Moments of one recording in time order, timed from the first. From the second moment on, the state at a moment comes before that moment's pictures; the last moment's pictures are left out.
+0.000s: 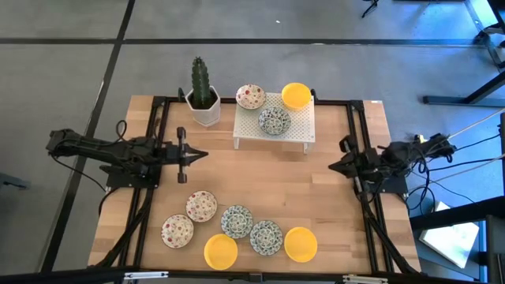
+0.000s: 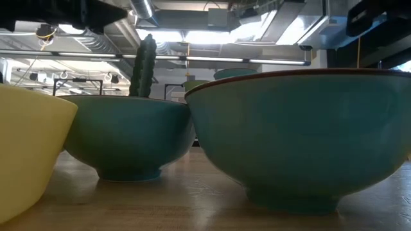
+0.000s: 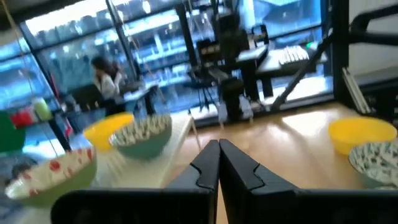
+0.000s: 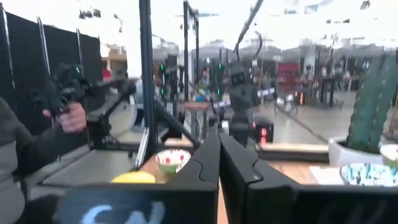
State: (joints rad) left arm -0.12 0.48 0.30 0.23 -0.24 0.25; right arm 0.37 0.15 0.24 0.13 0.22 -0.03
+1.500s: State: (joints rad) left arm -0.11 0.26 0.06 0.31 -0.19 0.39; right arm 0.18 0.12 0.01 0.26 0.35 -0.03
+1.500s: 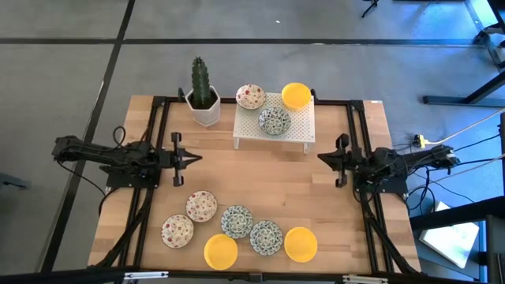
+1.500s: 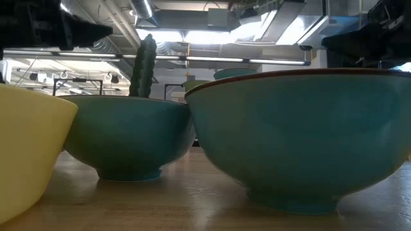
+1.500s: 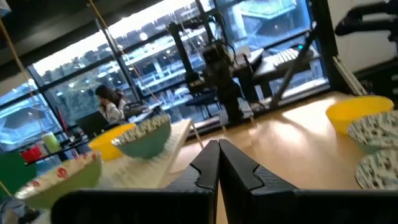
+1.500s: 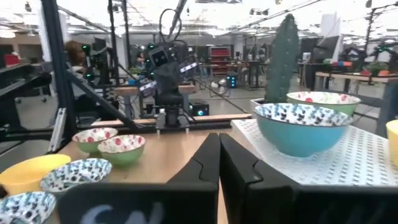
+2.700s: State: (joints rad) left arm 0.21 0.27 0.03 0.24 0.09 0.12; right arm 0.12 0.12 0.01 0.30 0.40 -0.09
